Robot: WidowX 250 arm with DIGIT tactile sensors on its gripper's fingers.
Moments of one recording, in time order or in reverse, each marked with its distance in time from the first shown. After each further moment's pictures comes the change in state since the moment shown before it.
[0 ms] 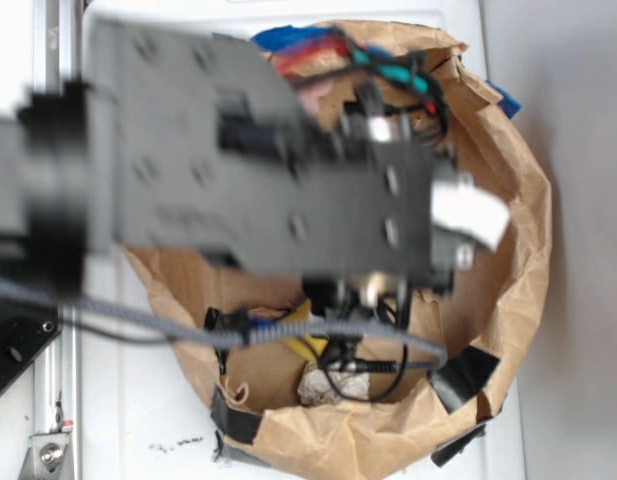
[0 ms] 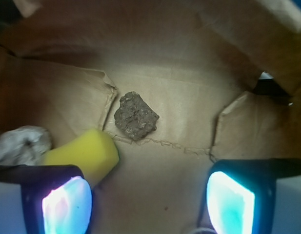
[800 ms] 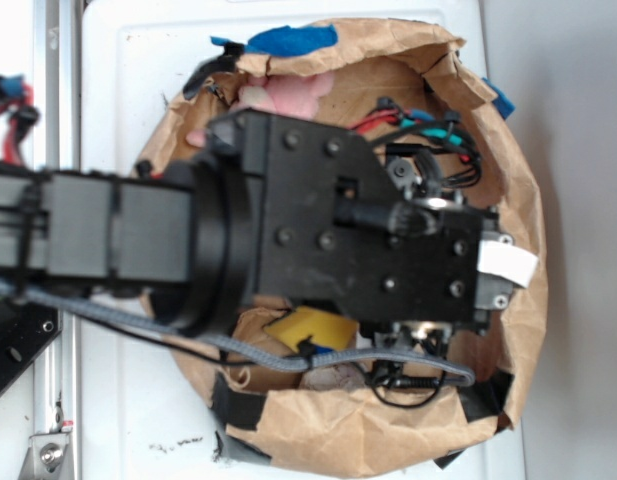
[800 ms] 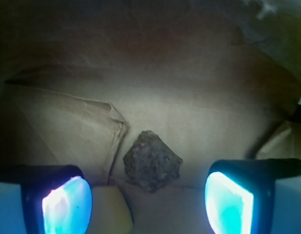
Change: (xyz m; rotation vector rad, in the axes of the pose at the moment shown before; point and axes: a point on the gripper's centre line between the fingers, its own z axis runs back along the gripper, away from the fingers) arm 0.029 -0.007 -0.024 -0.033 -0.061 0.018
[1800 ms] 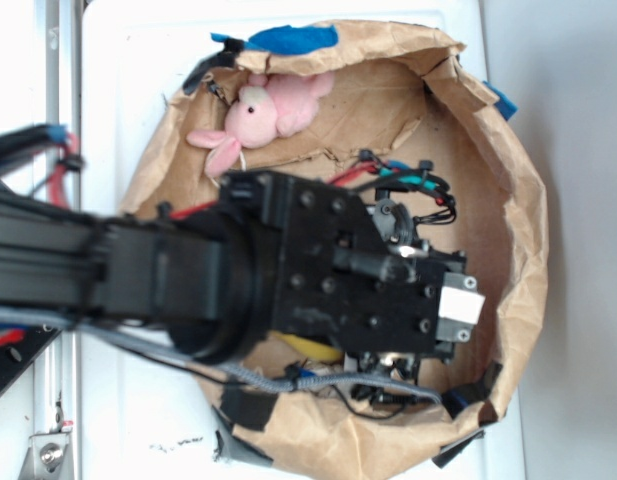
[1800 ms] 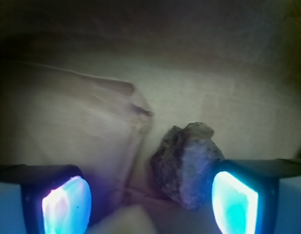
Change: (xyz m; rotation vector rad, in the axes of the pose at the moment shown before) arm -0.008 -0.020 -0.038 -0.022 -0.003 -0.049
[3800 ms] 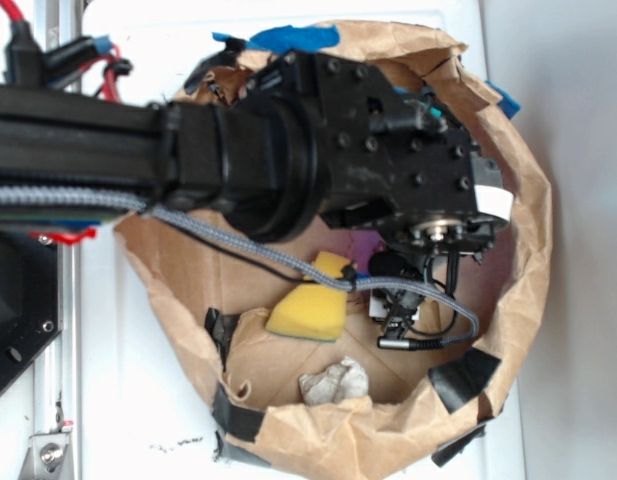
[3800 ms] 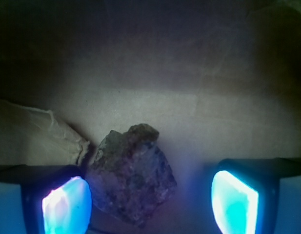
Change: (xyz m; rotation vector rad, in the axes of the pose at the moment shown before) arm 0.013 0.036 0.001 -0.076 -0.019 0.038
